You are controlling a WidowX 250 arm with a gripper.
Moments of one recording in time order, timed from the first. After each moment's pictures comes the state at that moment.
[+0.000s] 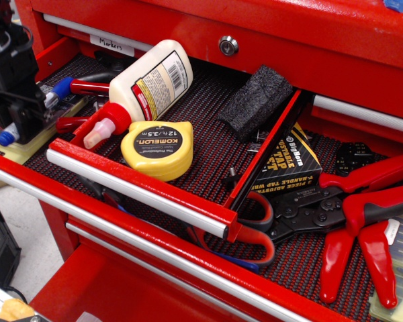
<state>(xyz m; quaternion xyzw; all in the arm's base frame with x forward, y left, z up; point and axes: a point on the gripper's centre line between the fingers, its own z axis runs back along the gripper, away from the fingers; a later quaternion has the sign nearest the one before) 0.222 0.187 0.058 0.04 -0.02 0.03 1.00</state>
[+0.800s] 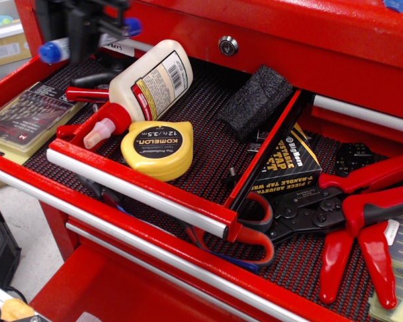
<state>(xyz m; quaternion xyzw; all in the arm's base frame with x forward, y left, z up) 0.233 0.082 0.175 0.13 -0.02 0.03 0.99</state>
